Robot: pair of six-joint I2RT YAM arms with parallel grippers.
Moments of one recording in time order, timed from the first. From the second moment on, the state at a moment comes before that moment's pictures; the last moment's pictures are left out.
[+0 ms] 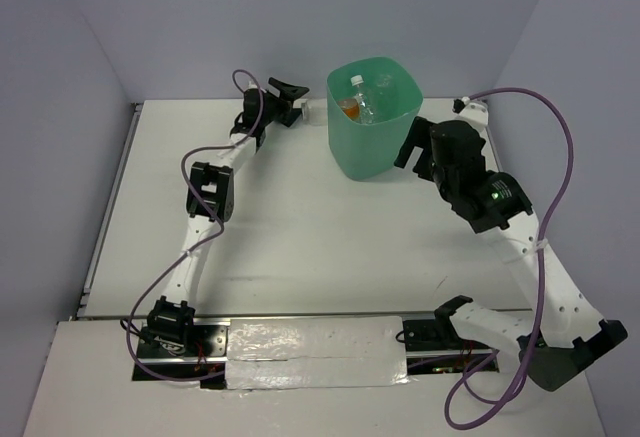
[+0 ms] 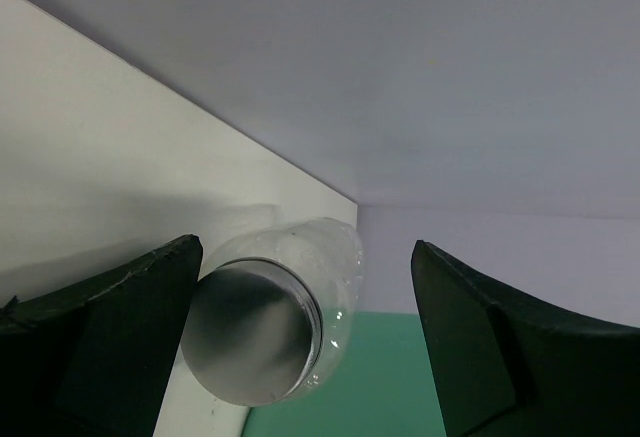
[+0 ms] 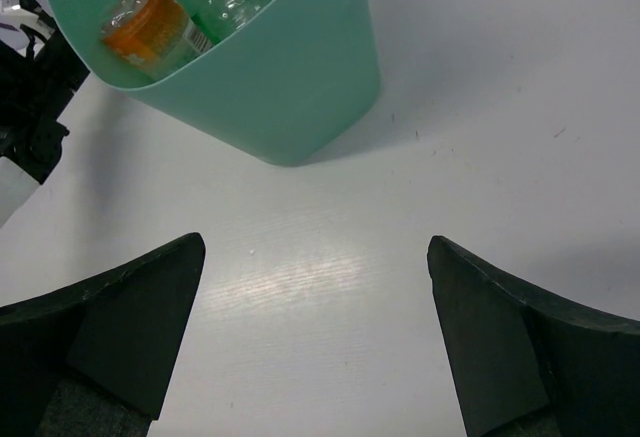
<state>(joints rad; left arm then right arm) -0.21 2.94 2.54 0.28 0.36 -1.37 0.47 1.05 1.32 -0.79 0.48 0.56</state>
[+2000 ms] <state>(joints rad) -0.27 2.80 2.36 0.16 0.53 -0.94 0.47 1.08 1.32 -0.78 0.45 0.57</state>
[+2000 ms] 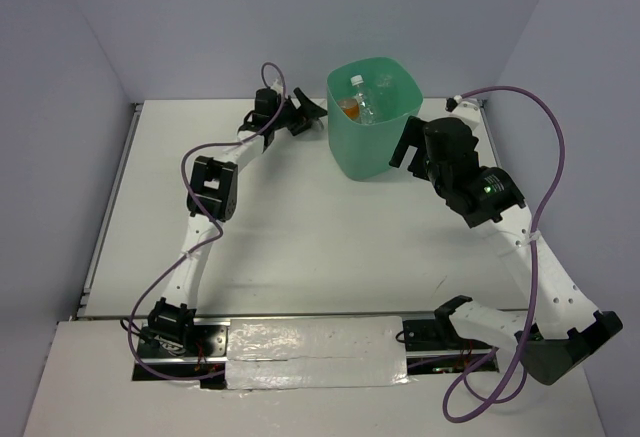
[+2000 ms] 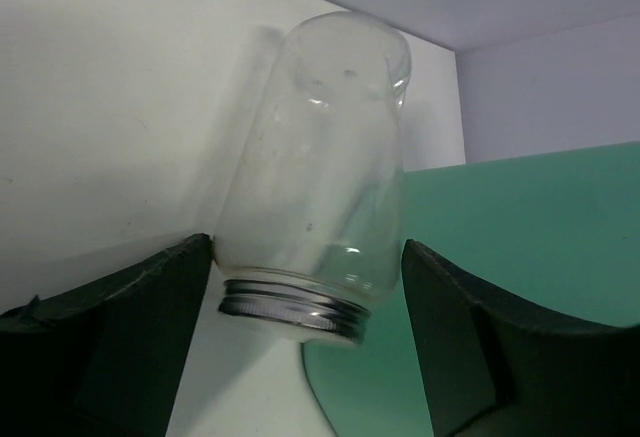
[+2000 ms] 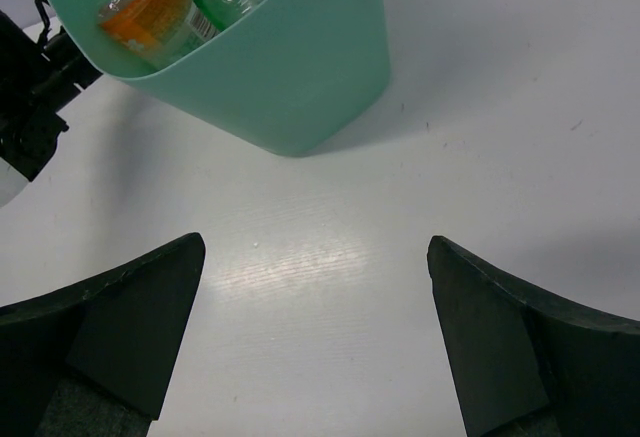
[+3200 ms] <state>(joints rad) -0.18 2.13 1.97 -0.01 0.36 -0.69 0.48 1.05 1.32 -0.78 0.43 0.59</state>
